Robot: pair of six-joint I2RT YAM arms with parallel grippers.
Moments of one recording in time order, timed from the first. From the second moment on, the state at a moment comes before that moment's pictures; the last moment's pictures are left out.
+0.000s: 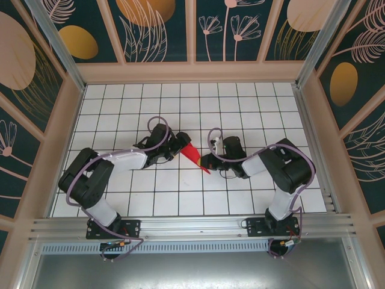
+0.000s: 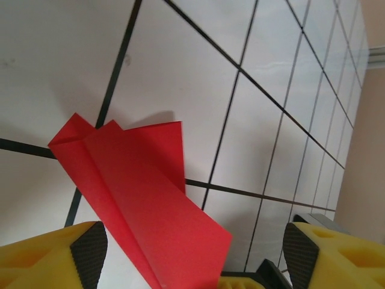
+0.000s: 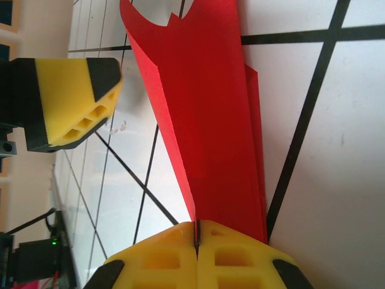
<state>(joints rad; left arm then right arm) -0.60 1.66 0.79 0.15 0.18 -1.22 0.57 1.77 0.53 0.60 -0.63 0.70</state>
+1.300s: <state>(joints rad) -0.60 1.73 0.87 -0.04 0.15 -1.32 0.93 1.67 0.55 0.45 0.11 0.10</state>
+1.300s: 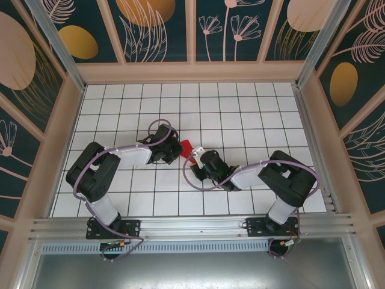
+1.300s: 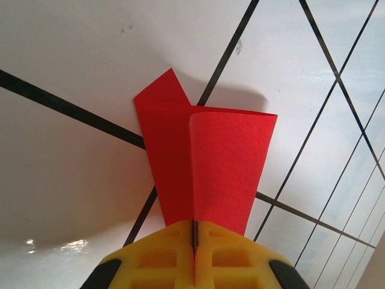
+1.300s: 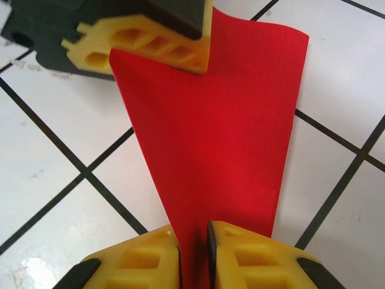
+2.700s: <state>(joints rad) -0.60 1.72 0.89 -0.08 0.15 -1.27 0.95 1.67 0.60 0.37 0.19 0.07</state>
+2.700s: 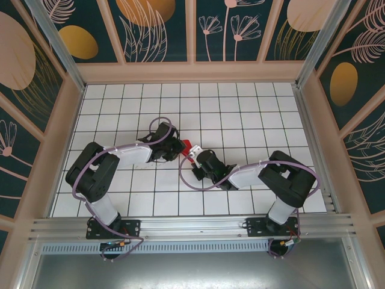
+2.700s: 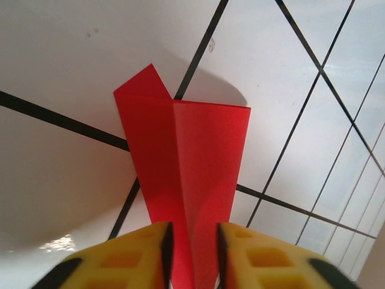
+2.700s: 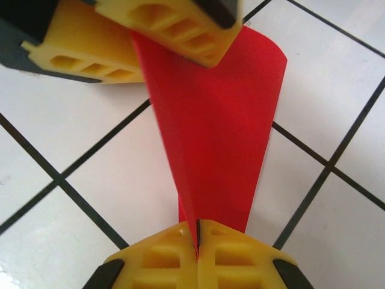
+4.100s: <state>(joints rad) -0.60 1.52 0.74 0.06 0.14 -1.19 0.66 1.81 0.65 0.45 -0.53 0.65</state>
